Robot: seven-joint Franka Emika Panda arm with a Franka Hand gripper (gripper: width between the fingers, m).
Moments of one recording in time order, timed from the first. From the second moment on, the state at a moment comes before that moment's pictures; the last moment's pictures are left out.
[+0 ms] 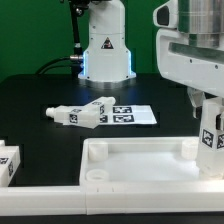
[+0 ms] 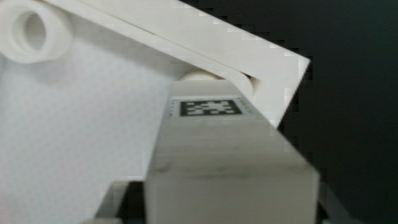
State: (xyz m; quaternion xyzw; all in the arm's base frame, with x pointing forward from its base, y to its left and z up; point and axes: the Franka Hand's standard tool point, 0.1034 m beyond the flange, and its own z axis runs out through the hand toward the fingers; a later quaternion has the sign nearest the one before) arm 0.647 0.103 0.108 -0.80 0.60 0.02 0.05
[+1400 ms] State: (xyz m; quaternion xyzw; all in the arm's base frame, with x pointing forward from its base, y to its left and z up) arm 0.644 0.111 0.110 -1.00 0.07 -0.01 0.05
